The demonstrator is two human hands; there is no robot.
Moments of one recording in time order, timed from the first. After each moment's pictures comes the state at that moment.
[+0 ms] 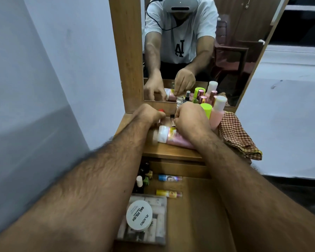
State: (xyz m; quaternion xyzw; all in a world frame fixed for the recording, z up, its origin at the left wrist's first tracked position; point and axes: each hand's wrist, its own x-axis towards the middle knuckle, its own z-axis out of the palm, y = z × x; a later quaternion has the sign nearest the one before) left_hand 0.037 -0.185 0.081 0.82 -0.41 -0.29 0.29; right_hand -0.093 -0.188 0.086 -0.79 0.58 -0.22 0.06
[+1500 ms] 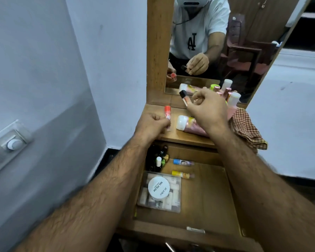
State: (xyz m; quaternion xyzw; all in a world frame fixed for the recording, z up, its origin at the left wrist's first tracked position) left_hand 0.055 -0.062 0.063 0.69 -0.39 -0.35 0.51; right_hand -0.094 -0.127 0.110 -0.74 0.53 -0.39 0.14
